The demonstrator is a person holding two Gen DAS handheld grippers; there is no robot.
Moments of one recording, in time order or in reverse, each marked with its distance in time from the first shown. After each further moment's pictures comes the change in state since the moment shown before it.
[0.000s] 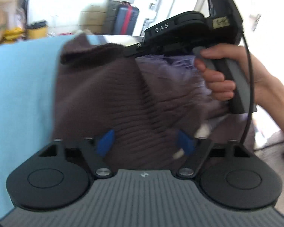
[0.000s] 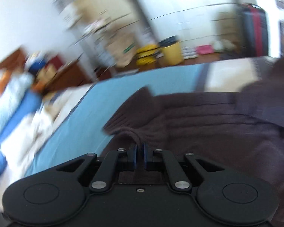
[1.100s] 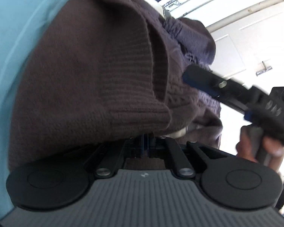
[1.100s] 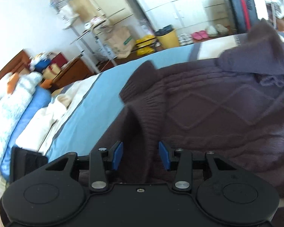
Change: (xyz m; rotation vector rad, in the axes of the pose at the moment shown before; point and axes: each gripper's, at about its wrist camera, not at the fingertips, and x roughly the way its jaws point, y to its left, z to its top) left arm 0.010 0.044 -0.018 -0.528 0.162 -0.182; right arm -0.051 0.037 -0.070 -0.029 0.070 0.054
